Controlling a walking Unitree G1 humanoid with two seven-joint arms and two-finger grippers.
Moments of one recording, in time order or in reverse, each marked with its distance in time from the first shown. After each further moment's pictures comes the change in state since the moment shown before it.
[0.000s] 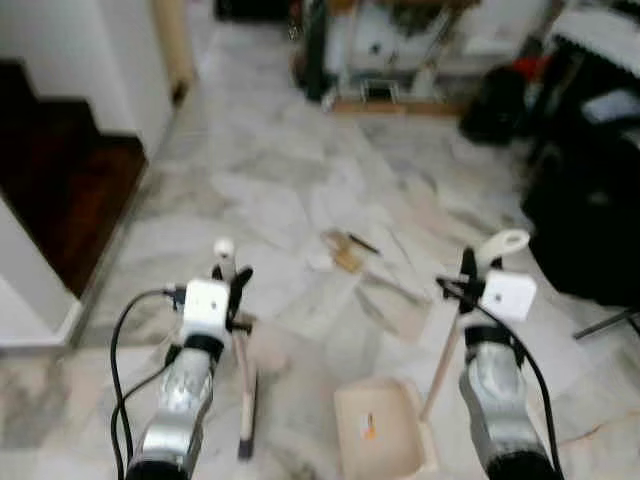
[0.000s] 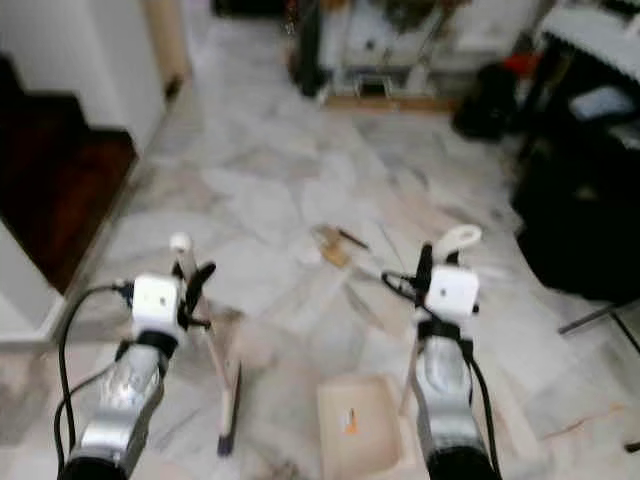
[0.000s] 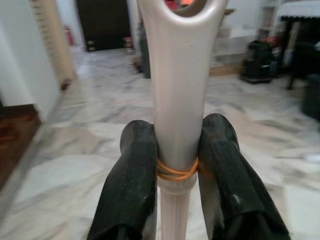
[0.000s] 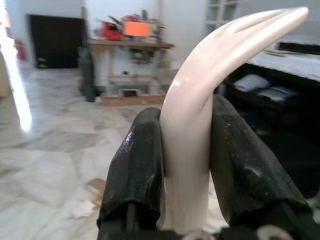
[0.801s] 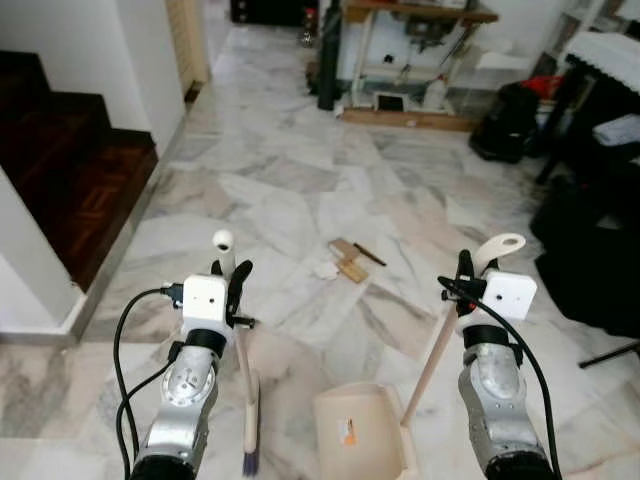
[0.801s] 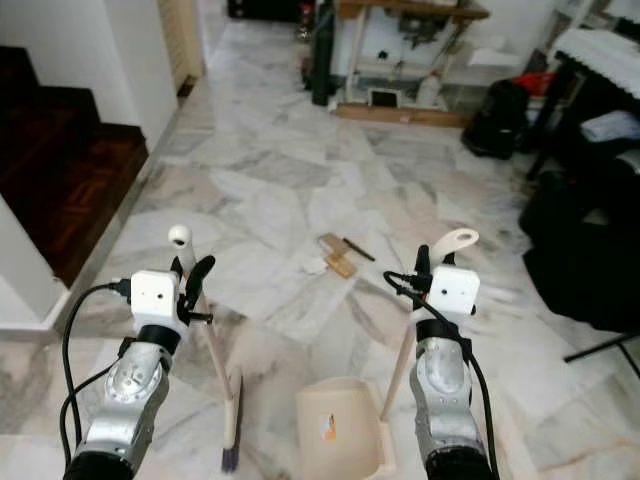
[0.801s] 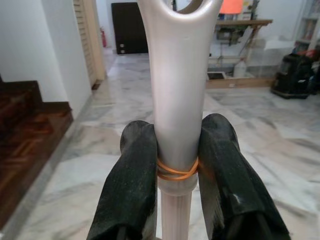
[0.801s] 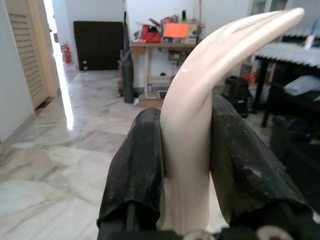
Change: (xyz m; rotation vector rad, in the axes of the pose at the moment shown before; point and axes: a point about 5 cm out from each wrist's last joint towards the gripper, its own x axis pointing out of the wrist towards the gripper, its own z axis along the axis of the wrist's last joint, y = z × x) left arm 0.004 0.018 0.004 -0.003 -0.024 0.034; right arm -0.002 0.018 0.003 0.061 0.008 0.052
